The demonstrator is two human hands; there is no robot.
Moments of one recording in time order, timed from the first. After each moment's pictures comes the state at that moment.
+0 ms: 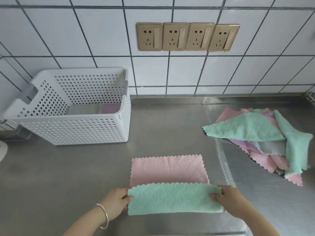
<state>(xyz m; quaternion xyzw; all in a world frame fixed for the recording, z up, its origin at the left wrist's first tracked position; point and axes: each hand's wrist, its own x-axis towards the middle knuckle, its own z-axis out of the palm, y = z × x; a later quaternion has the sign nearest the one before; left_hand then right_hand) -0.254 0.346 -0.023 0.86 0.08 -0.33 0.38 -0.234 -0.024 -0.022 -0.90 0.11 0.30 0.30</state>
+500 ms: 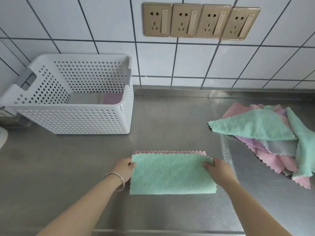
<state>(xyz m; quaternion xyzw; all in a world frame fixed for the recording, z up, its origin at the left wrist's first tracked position) -0.190 0.329 -0.037 0.90 0.18 -0.23 0.32 -0.165 0.012 -0.028 -0.92 0.15 0.23 0.28</state>
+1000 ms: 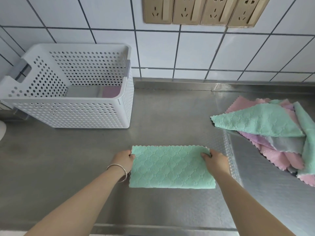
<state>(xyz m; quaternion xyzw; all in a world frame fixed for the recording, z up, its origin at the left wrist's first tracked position) -0.173 0.330 -0.055 0.93 0.20 -0.24 0.22 -0.149 0.024 -0.056 -0.93 0.19 0.16 0.27</state>
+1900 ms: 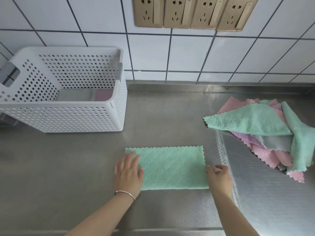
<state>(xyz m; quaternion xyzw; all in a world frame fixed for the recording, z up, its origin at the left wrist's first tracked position) -0.223 0.287 -0.077 0.99 0.07 0.00 0.13 -0.202 0.019 -0.056 -0.84 0.38 0.06 0.39</state>
